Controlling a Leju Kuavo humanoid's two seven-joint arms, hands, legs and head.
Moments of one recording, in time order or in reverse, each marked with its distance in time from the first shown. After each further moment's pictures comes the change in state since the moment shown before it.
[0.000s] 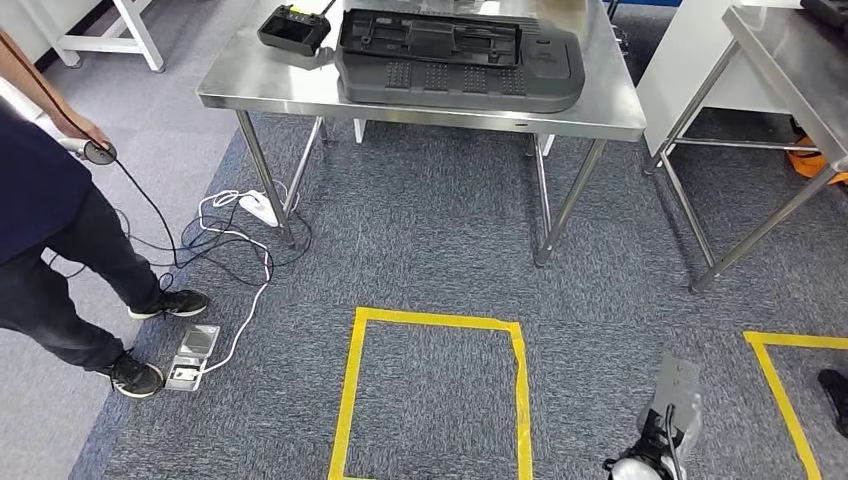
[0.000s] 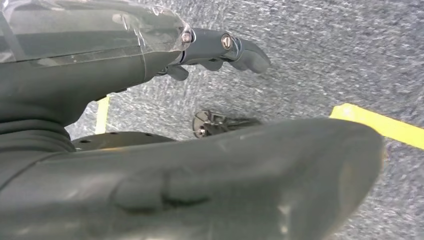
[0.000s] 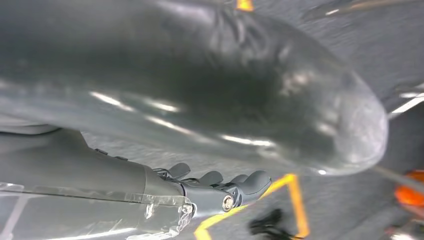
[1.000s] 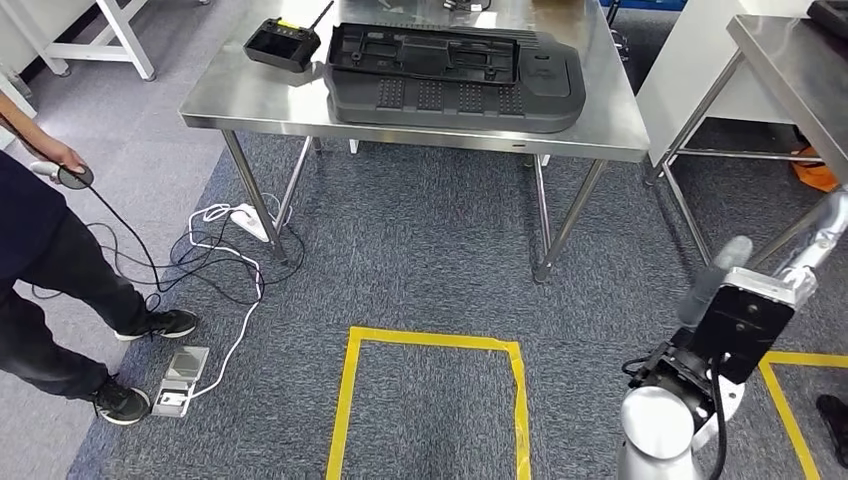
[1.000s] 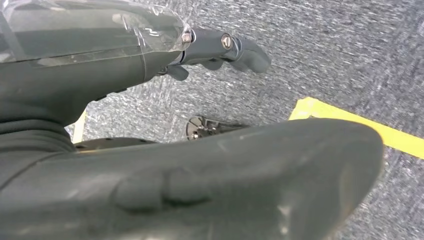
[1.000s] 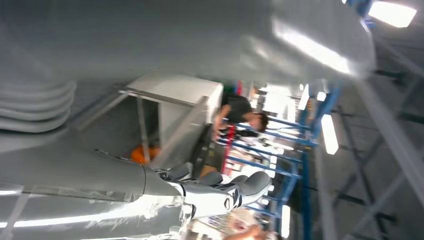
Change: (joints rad) left arm 0.002 0.001 0.008 0.000 0.019 0.017 -0.036; right arm -0.126 0.020 0.181 -0.758 0.436 0.001 -0.037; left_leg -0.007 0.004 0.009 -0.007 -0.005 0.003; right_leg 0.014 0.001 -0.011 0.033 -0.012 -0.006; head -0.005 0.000
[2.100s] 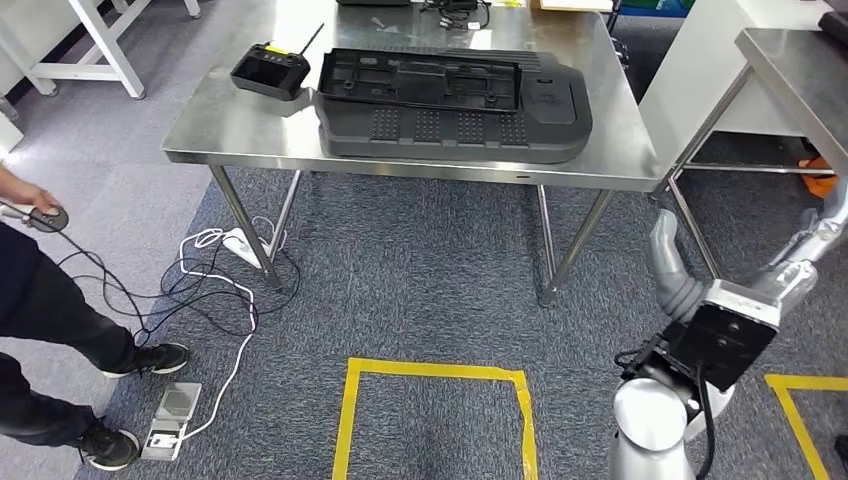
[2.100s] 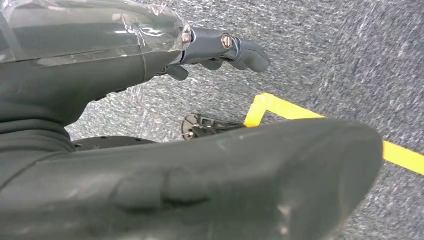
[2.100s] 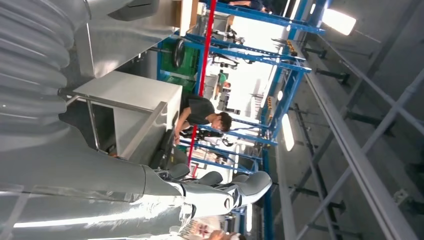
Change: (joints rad) left arm 0.000 0.001 0.018 -0.001 -0.008 0.003 -0.001; right arm -0.028 0.016 0.010 -0.018 -0.002 0.000 -0.158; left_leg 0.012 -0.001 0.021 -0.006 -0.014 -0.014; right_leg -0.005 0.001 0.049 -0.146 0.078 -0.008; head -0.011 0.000
